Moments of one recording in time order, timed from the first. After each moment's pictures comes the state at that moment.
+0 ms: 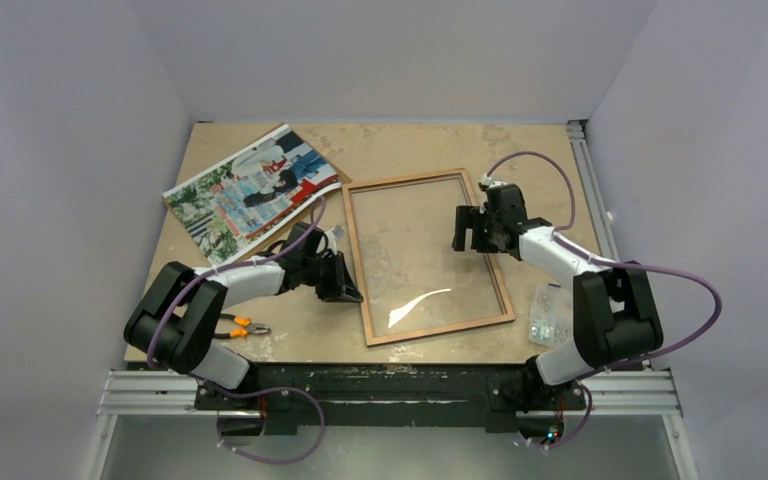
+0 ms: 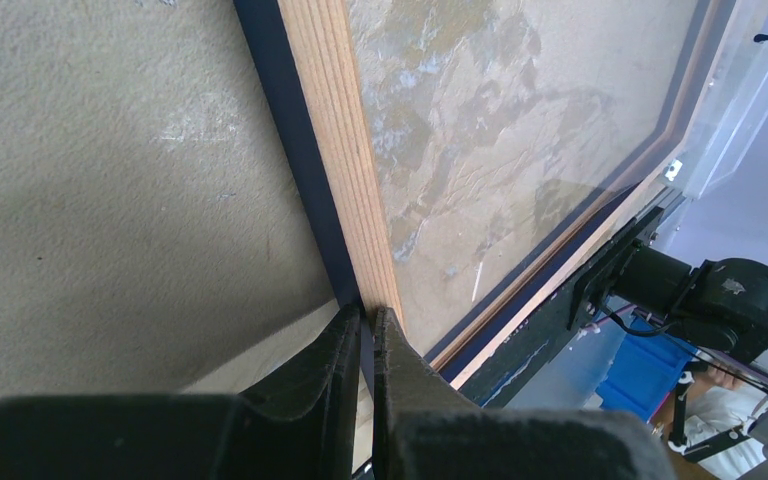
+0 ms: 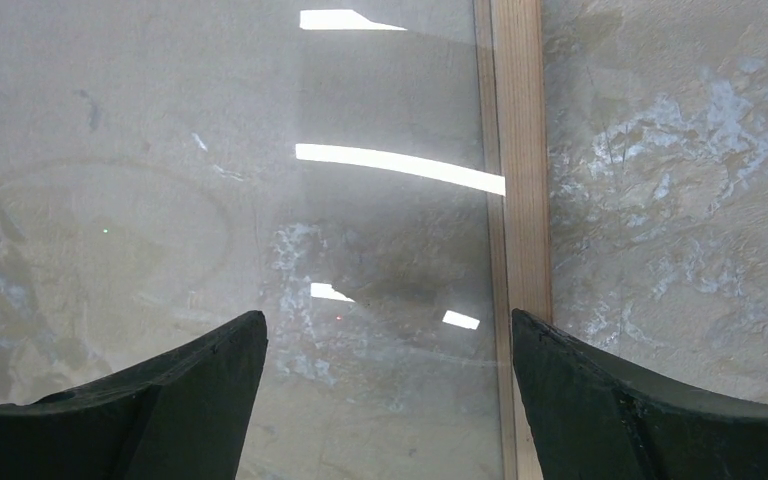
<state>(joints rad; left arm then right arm) -0.47 1.51 0.61 -0.08 0.52 -0.69 0.26 1.50 0.85 -0.25 -0.05 0.29</state>
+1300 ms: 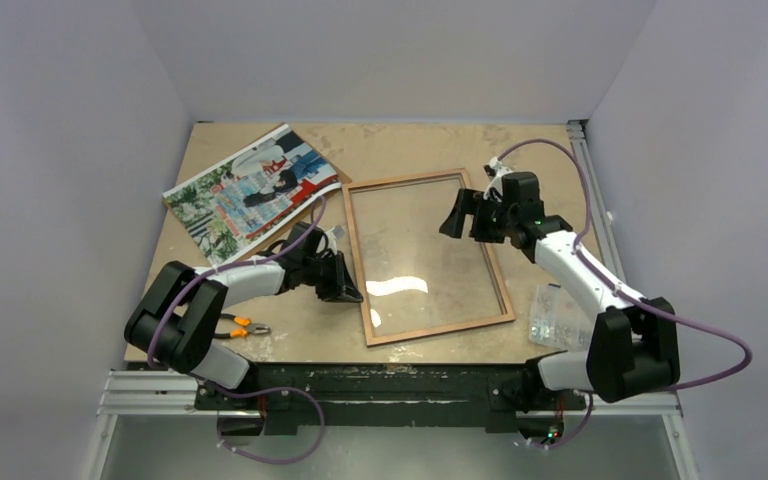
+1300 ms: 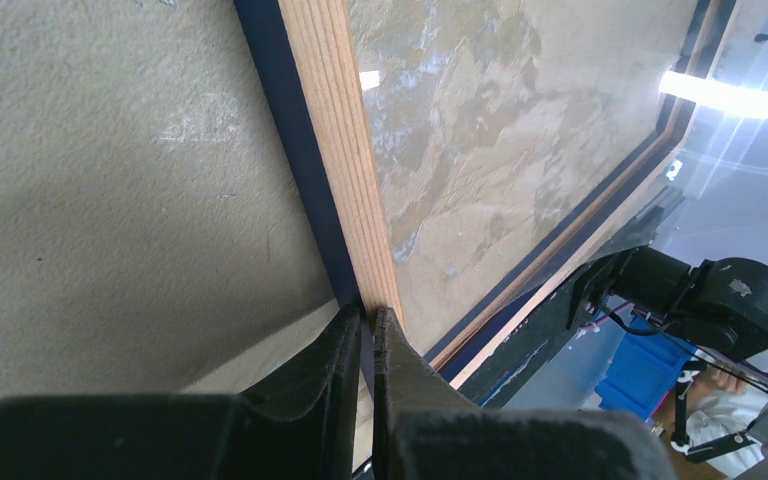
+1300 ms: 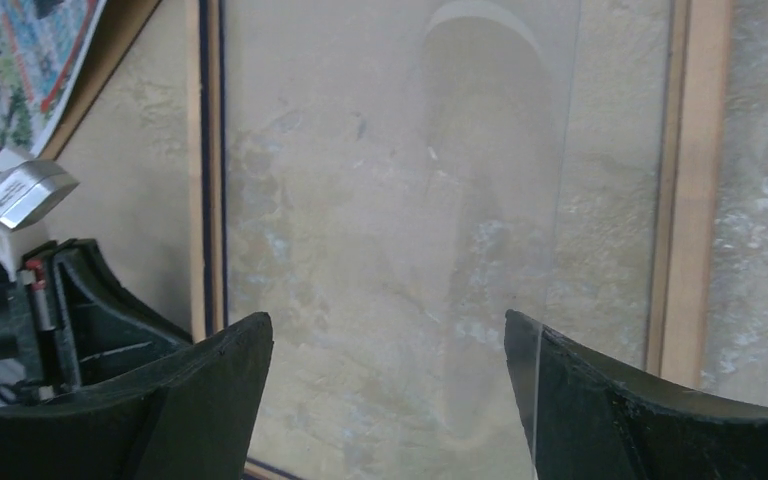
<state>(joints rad) -0.47 1.51 0.61 -0.09 0.53 -0.69 0.26 1.34 0.91 -0.30 -0.29 0.39</state>
